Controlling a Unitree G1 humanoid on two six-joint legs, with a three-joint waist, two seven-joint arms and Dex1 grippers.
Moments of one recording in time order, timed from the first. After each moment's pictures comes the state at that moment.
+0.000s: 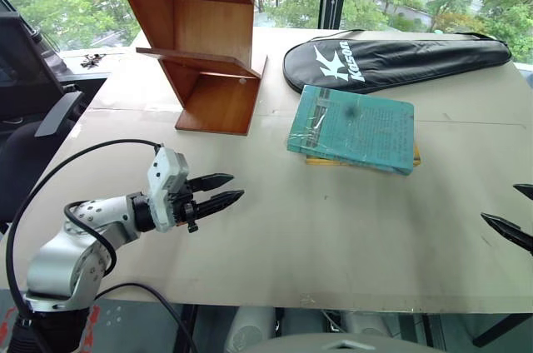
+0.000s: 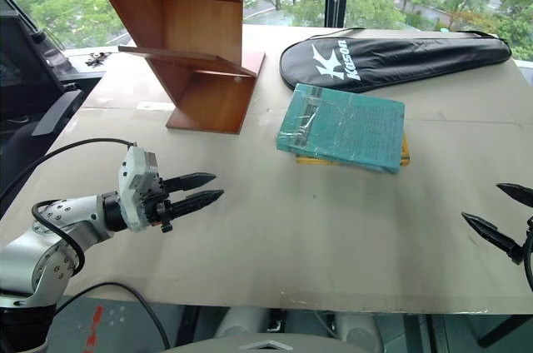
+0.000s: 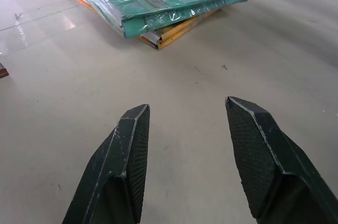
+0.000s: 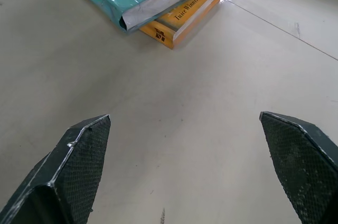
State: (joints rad) left arm 0.04 0.78 0.24 -0.38 -0.65 0.53 -0.99; right arm 0.45 -0.84 -0.73 -0.30 0.53 0.37 1.00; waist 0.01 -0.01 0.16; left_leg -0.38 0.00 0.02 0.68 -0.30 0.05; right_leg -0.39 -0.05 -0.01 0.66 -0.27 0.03
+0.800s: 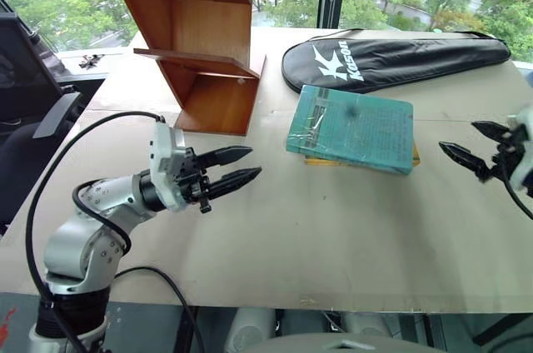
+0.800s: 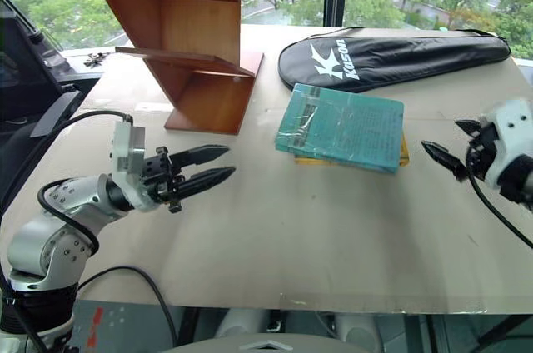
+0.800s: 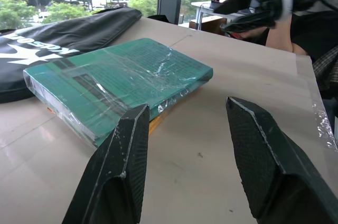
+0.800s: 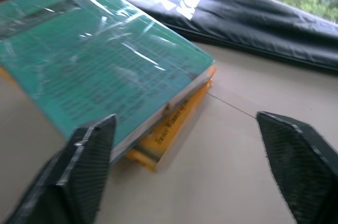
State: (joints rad) left arm -0.10 0.69 0.23 -0.42 -0.75 0.47 -1.03; right arm -0.15 -0.90 -0.37 -0.31 0.54 0.73 0.62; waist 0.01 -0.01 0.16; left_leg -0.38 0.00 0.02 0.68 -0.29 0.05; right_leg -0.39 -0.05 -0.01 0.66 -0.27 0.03
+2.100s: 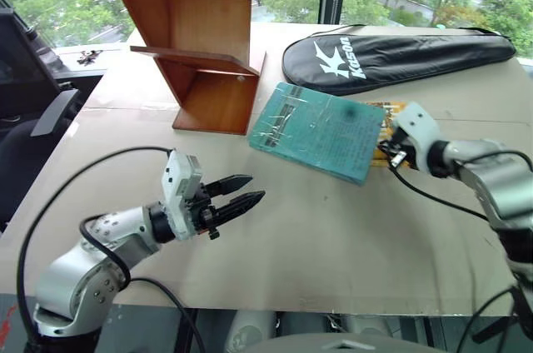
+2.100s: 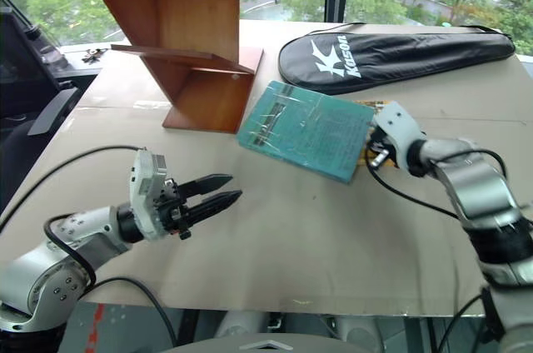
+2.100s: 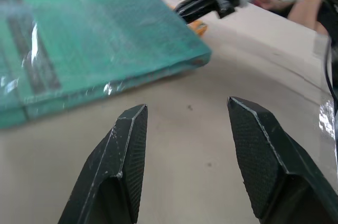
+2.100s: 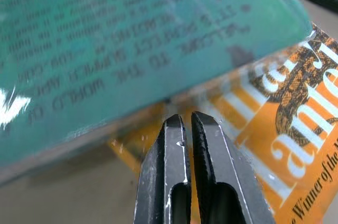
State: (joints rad) left arm 0.11 0.67 0.23 -0.58 -0.87 0.69 -0.74; right arm -0.44 -0.76 0.10 -0.26 0.21 0.82 0.70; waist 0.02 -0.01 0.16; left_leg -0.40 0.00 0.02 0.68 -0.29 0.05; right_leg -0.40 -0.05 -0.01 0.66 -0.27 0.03
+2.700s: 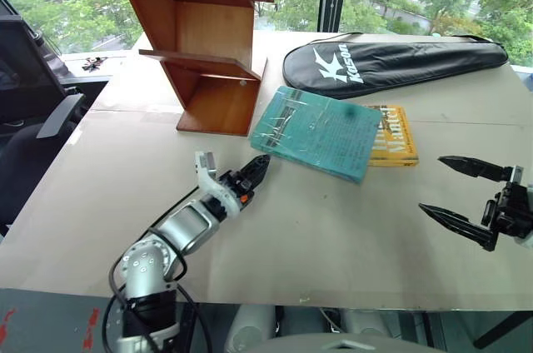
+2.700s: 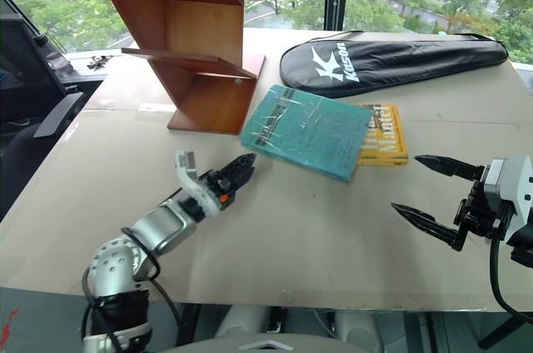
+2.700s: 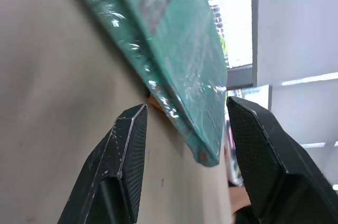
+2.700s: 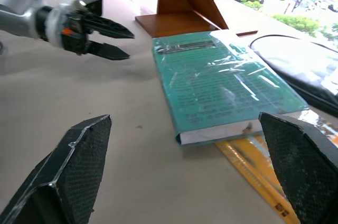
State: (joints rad) left arm -0.13 0.21 0.25 -0.17 -1.65 0.87 0.23; right arm 0.22 -0.74 -0.57 -0.57 0.69 0.40 1.11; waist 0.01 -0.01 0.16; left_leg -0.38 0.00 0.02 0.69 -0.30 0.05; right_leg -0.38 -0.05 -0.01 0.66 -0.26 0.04
